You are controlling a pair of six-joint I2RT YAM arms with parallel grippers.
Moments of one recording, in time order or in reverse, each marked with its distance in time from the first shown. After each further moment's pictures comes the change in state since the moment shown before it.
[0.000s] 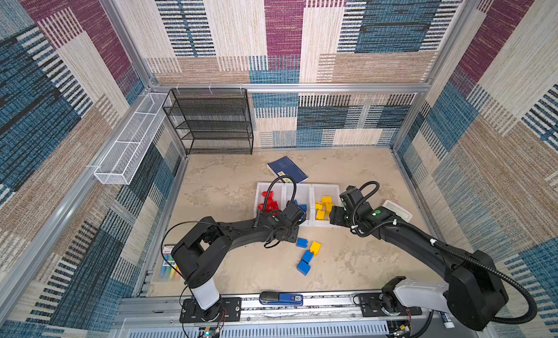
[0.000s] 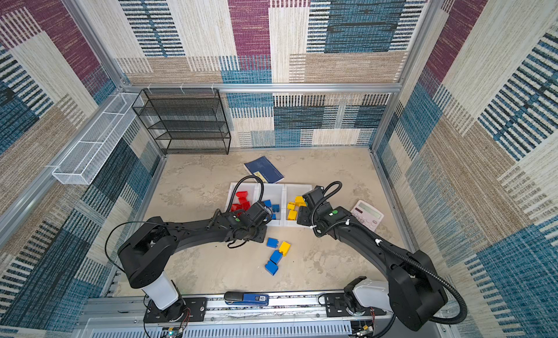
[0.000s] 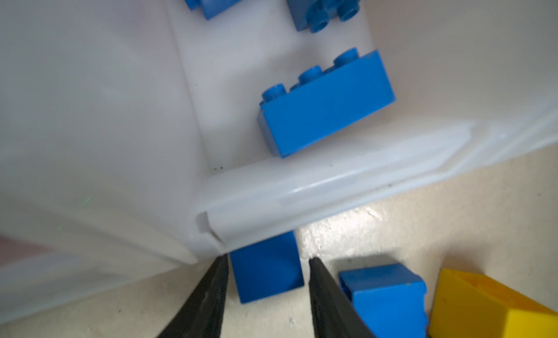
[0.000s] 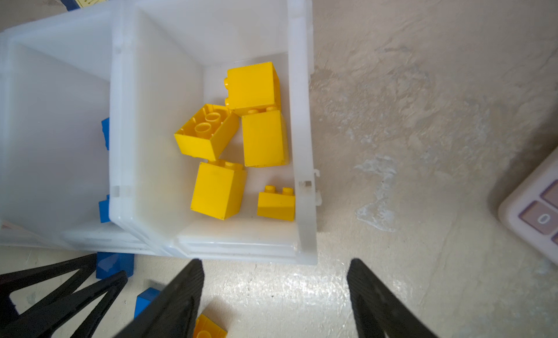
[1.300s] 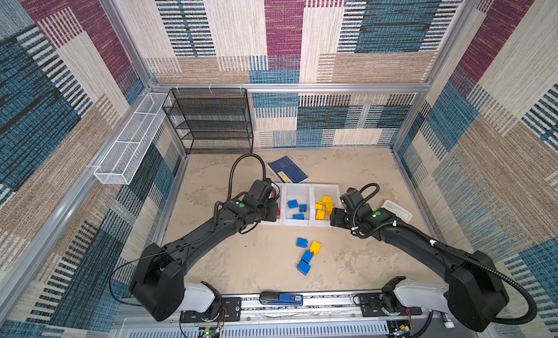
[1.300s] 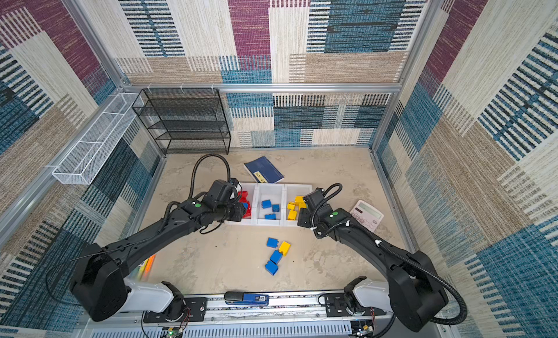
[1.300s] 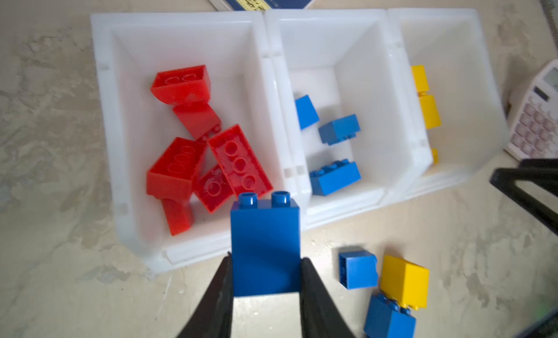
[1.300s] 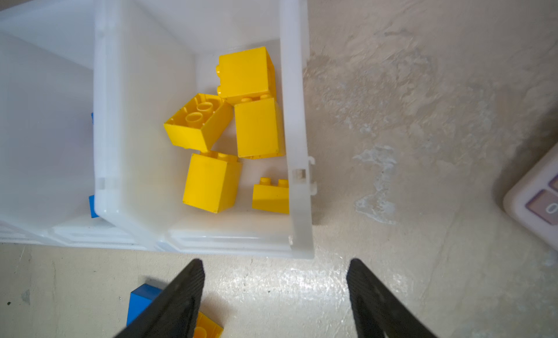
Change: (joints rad) left arm 0.298 -0.275 0.060 -0.138 0.123 0.148; right arm 0.000 -0.008 -0.021 0.004 -0.008 0.011
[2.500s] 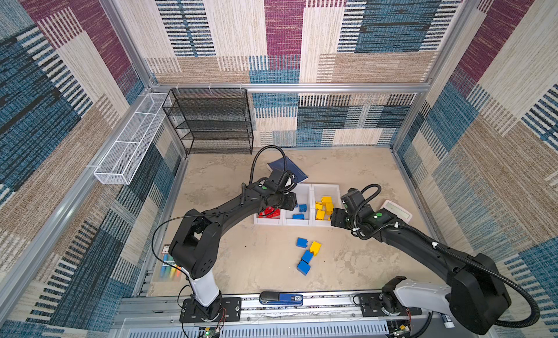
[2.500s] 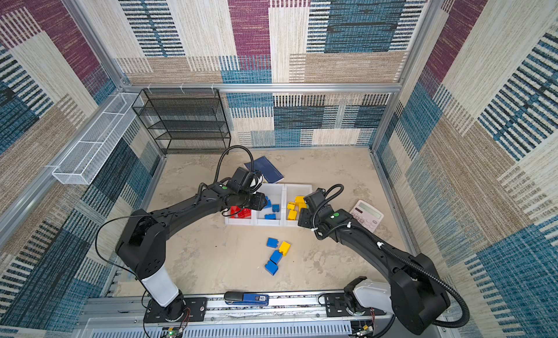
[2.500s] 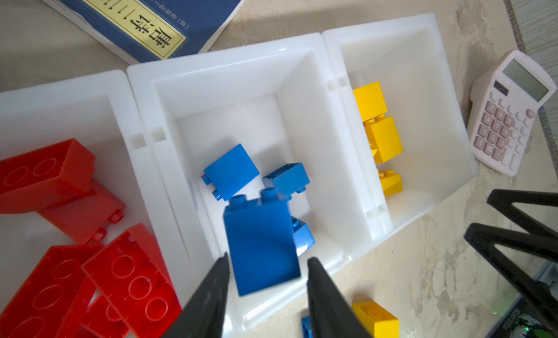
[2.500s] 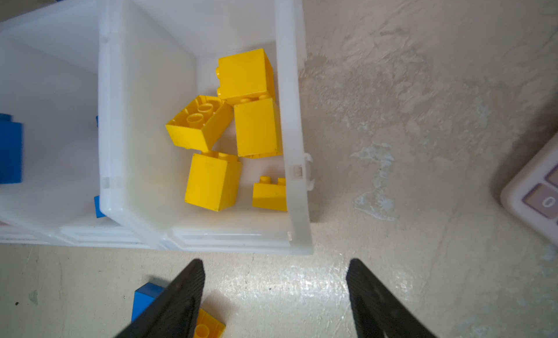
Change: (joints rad) left arm -0.061 0.304 0.253 0.049 0.154 0.037; right arm 0.000 -0.018 -0.009 -0.001 0.001 0.016
